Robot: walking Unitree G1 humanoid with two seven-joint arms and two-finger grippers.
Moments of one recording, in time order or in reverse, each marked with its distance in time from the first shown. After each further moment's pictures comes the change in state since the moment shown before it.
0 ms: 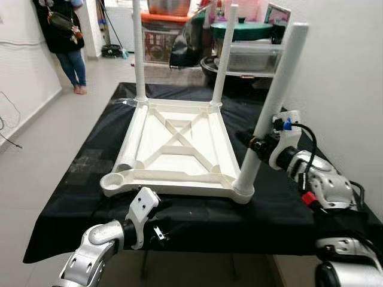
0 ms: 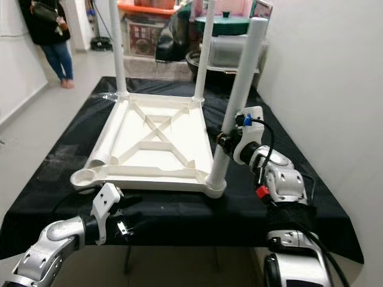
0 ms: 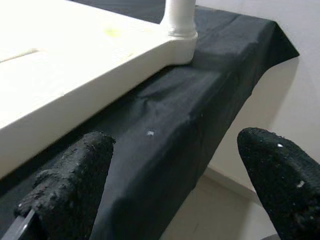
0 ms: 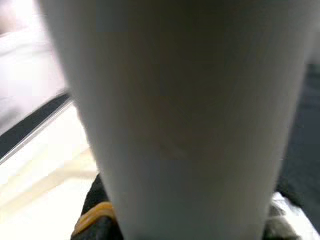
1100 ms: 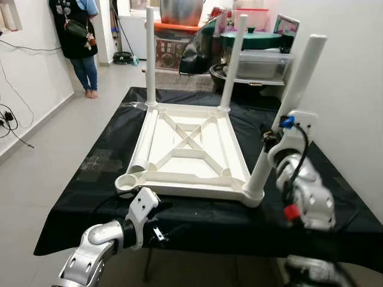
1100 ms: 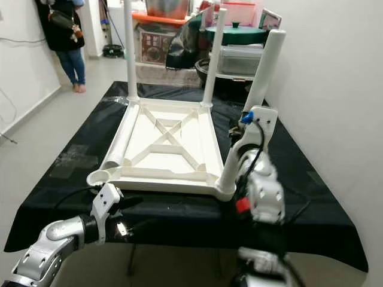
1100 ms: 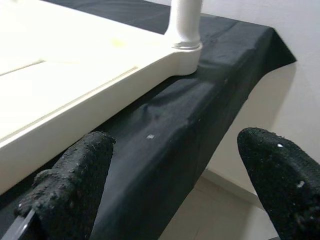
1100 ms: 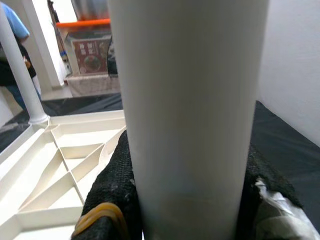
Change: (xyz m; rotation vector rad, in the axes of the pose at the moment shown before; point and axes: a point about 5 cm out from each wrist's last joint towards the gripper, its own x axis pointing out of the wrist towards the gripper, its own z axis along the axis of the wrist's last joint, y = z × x) left arm 0.000 0.000 0.000 -0.004 0.000 -0.005; right arm -0.021 0.030 0.002 -0.076 -0.067 -0.118
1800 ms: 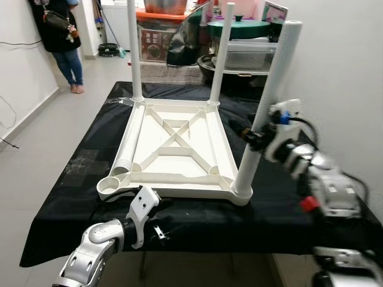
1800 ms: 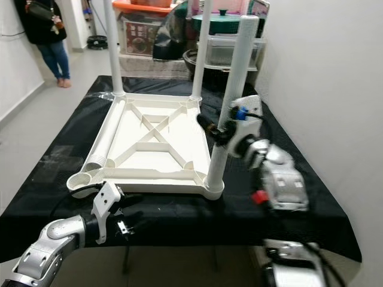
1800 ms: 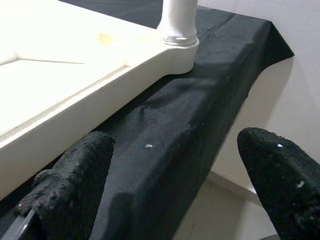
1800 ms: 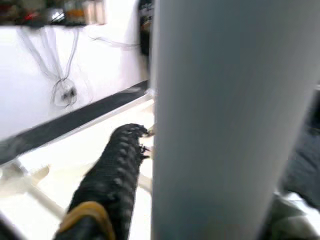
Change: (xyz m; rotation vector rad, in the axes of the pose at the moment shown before) left arm 0.001 0.001 0.002 0.002 -0.006 0.000; right arm 0.006 -0.020 0.034 -0.192 -0.028 0.707
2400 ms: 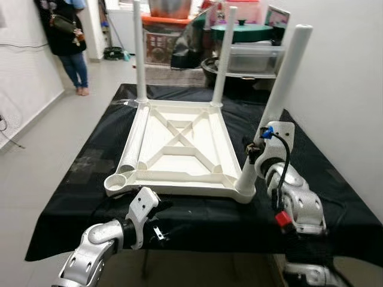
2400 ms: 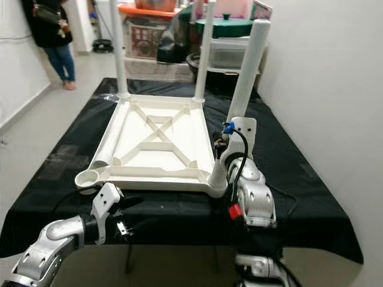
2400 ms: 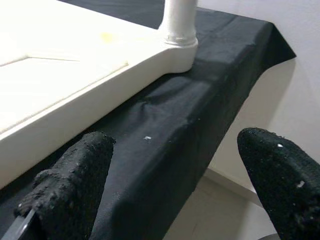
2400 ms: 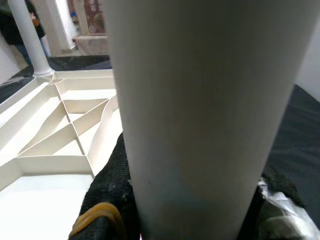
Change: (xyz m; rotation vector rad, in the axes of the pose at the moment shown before) left arm -0.001 0.000 -0.001 -0.002 0.004 0.000; right arm 0.012 0.046 -0.050 0.172 0.107 -0.606
